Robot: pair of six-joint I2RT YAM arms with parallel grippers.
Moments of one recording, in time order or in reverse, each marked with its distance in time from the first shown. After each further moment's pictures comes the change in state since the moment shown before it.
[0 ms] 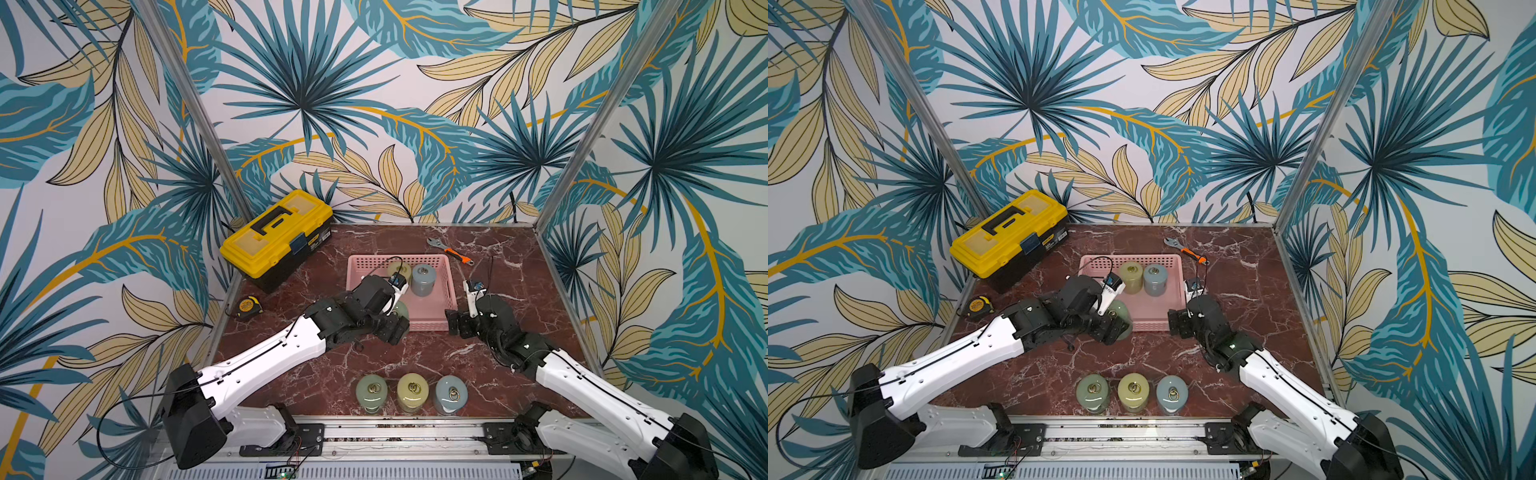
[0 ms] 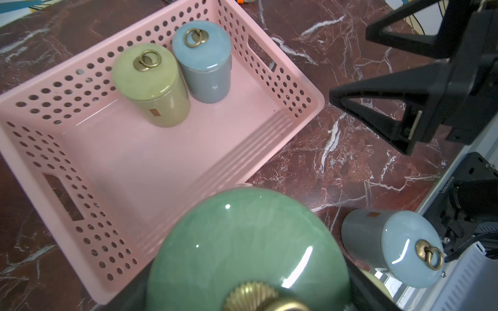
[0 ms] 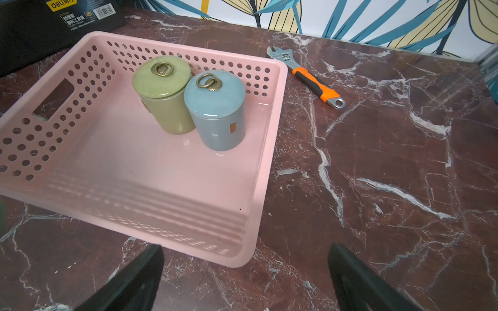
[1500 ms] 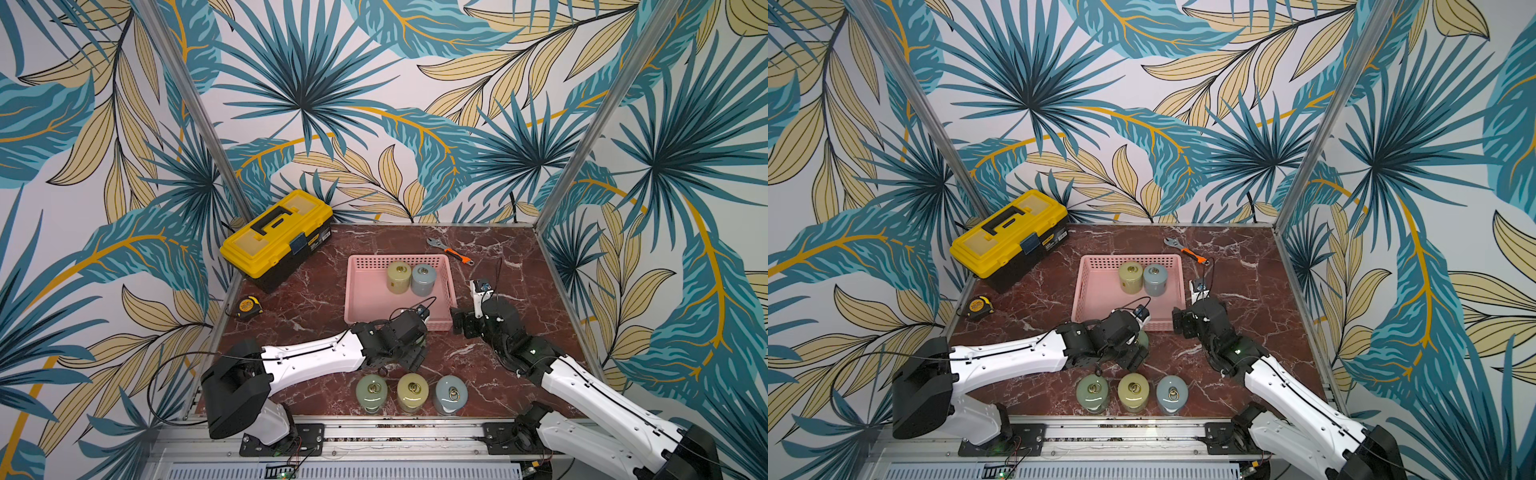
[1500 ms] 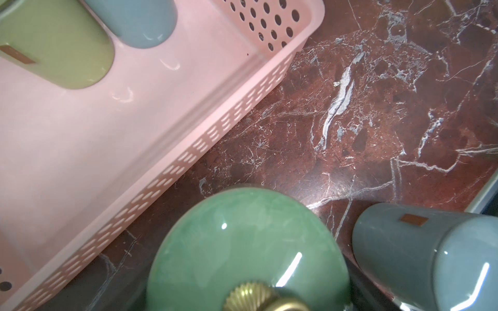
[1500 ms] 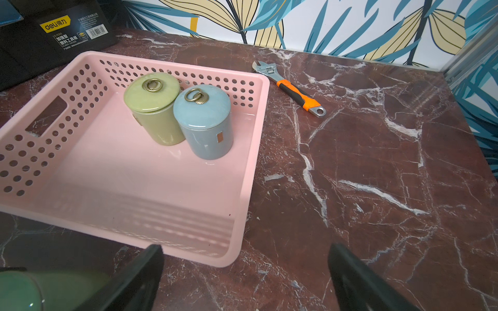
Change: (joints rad) left arm -0.179 0.214 -0.139 0.226 -0.117 -0.114; right arm 0.000 -0.055 -0.017 0.000 0.048 0.007
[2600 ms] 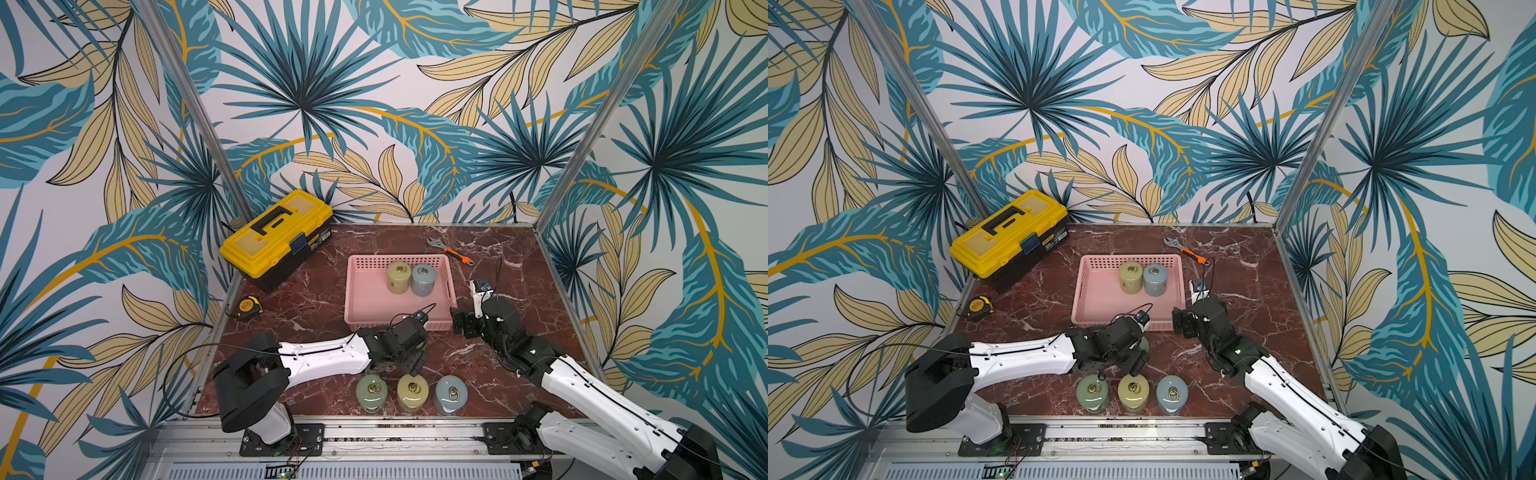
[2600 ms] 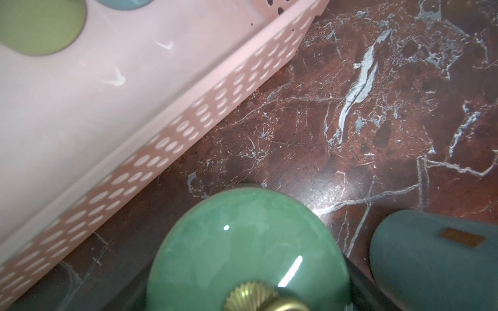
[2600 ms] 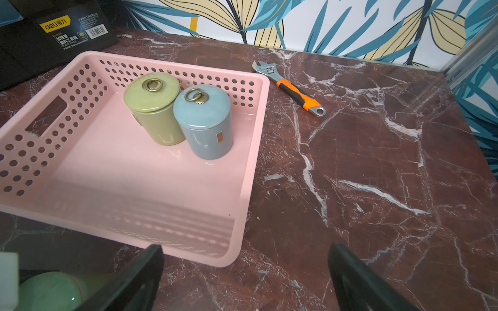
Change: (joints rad) left arm -0.005 0.061 -0.055 0.089 0.002 -0.043; right arm 0.000 0.000 0.000 0.000 0.000 0.000
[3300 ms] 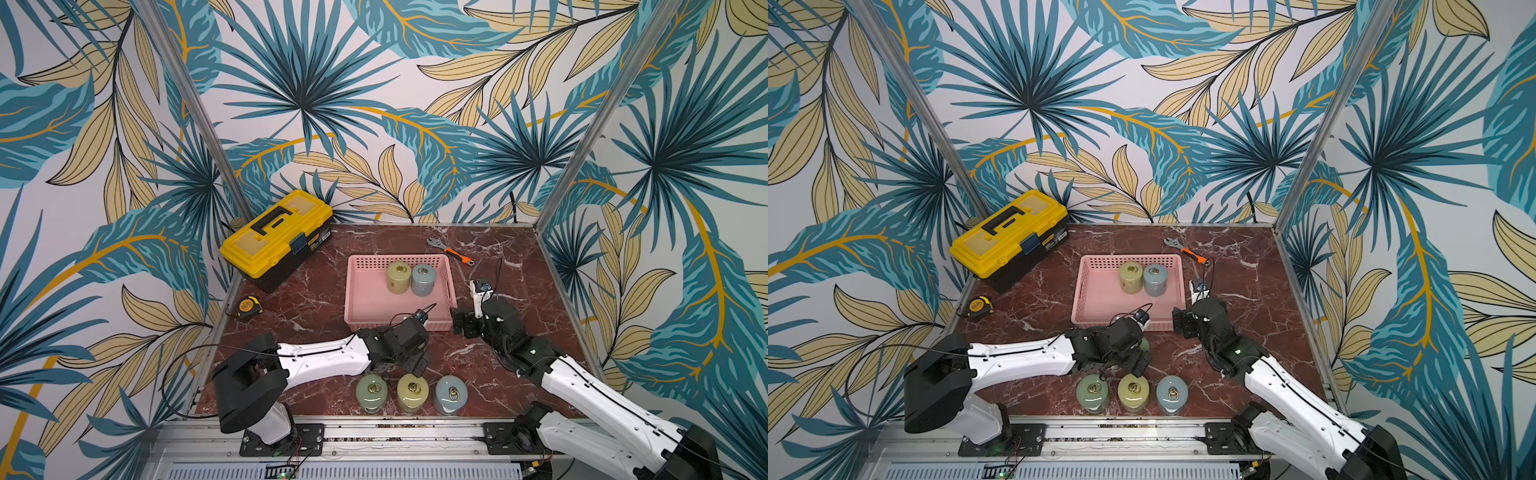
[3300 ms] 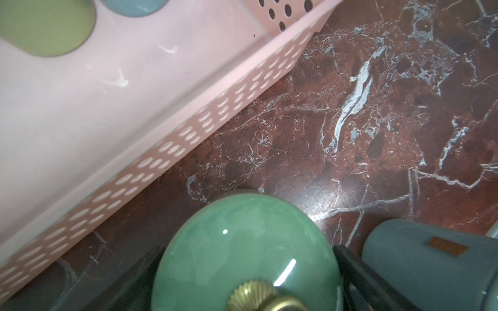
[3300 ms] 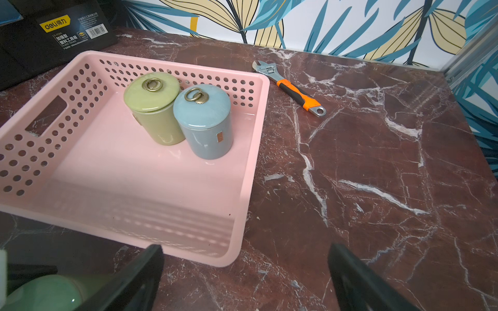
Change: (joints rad) left arm -0.010 -0.014 0.000 0.007 -0.019 -0.042; right arm 0.000 0.000 0.000 0.000 0.000 0.000
